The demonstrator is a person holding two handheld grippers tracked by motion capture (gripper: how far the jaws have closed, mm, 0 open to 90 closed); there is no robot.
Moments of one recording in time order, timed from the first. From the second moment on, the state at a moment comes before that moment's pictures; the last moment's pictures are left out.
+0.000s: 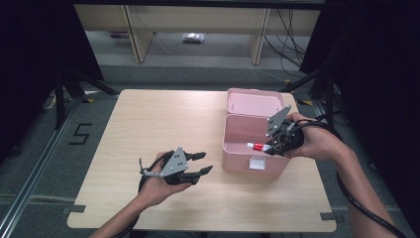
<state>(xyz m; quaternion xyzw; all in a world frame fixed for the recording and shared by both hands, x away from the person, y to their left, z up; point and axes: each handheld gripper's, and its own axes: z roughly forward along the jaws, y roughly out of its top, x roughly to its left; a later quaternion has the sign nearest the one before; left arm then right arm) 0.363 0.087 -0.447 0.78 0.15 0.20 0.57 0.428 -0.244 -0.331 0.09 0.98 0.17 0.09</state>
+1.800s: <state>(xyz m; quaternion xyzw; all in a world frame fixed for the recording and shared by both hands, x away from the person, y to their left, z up) 0.362 0.085 -0.449 0.78 0.14 0.19 0.57 0.457 -0.241 -0.350 0.08 0.99 0.11 0.07</state>
